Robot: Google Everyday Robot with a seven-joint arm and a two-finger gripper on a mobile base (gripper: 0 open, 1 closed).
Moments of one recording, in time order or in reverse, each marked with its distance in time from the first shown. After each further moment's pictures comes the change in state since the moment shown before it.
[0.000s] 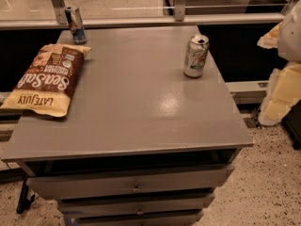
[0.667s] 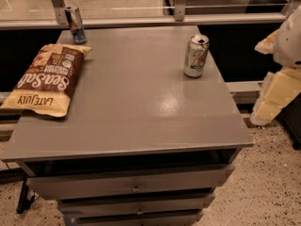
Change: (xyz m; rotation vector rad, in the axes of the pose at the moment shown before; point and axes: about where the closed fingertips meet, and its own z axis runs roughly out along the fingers) arm 0.003 -0.007 0.020 -0.003 -0.053 0.055
